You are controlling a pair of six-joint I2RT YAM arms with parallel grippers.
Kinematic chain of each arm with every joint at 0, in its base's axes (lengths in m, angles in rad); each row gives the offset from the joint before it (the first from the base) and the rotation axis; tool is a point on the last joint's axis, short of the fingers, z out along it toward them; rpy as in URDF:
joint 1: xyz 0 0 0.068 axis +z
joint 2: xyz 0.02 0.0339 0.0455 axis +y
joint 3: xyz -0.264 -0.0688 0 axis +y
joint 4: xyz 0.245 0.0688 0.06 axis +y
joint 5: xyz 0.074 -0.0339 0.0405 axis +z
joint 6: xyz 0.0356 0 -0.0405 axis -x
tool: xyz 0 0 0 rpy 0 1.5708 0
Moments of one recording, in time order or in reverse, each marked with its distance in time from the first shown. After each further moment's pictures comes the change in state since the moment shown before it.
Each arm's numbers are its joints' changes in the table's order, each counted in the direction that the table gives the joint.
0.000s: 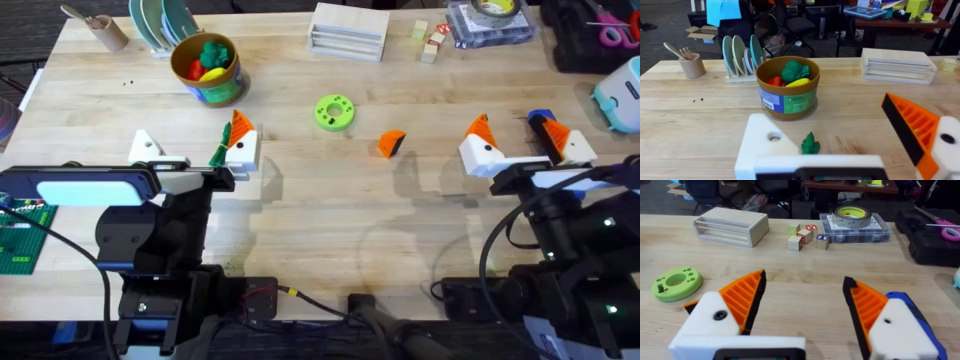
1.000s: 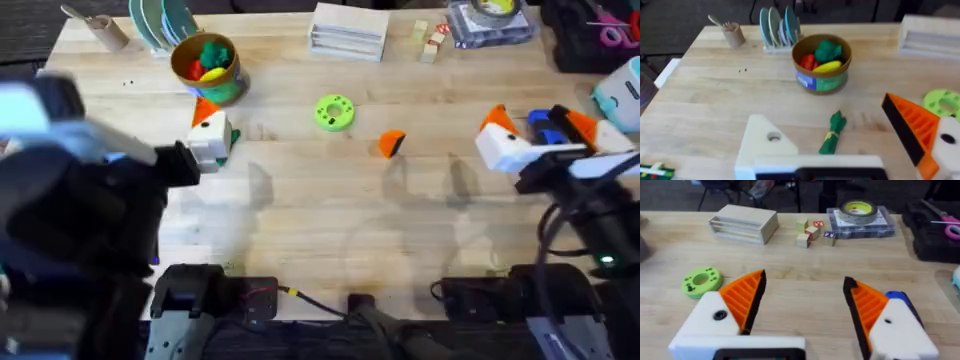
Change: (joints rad) left arm 0.000 0.266 -0.472 0.463 0.163 -0.028; right arm 0.000 0.128 -0.276 0.248 0.028 -0.034
